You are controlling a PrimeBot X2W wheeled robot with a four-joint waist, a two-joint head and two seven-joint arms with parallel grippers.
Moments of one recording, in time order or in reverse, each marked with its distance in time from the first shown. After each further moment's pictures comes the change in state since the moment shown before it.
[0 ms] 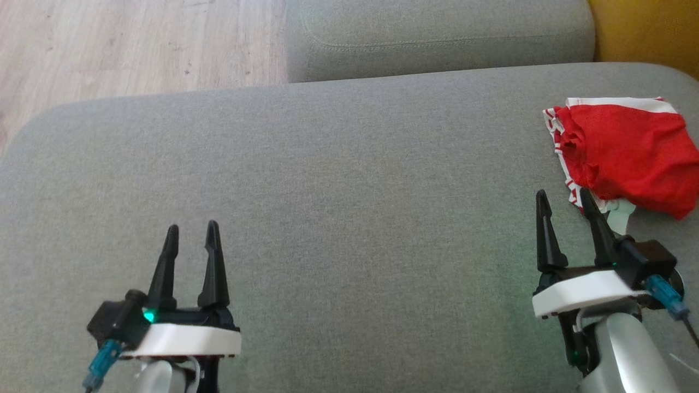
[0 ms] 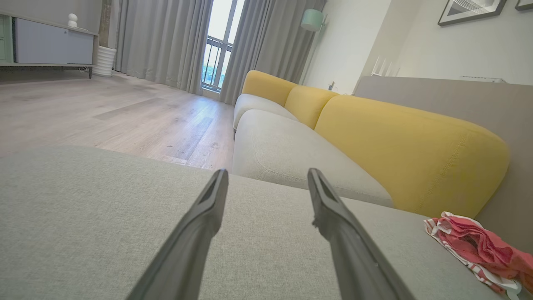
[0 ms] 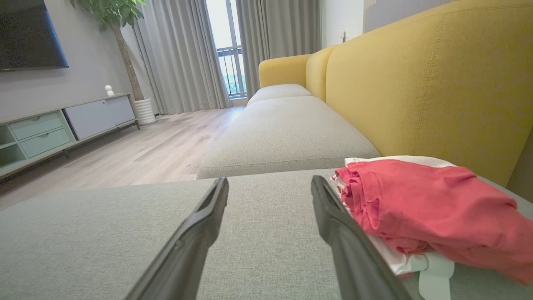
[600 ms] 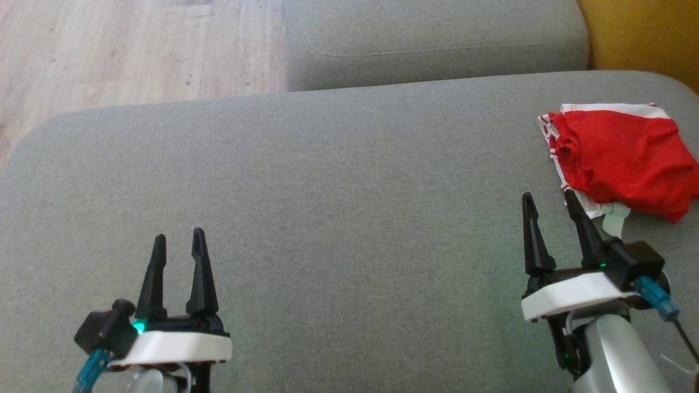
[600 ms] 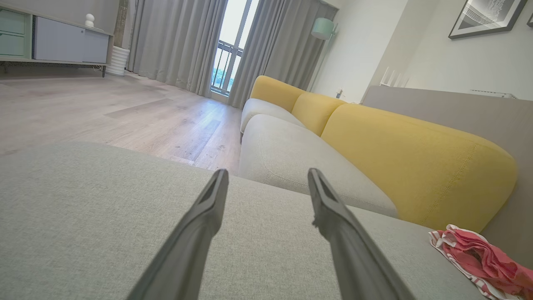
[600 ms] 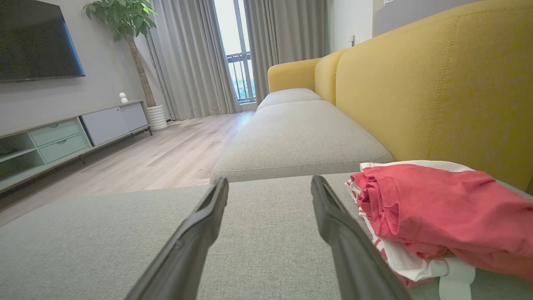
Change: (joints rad) left arm 0.025 -0.001 0.034 -0.006 -0.037 0.000 0.000; right arm 0.003 0.002 0.047 -0.004 0.030 0.000 0.000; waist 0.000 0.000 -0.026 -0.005
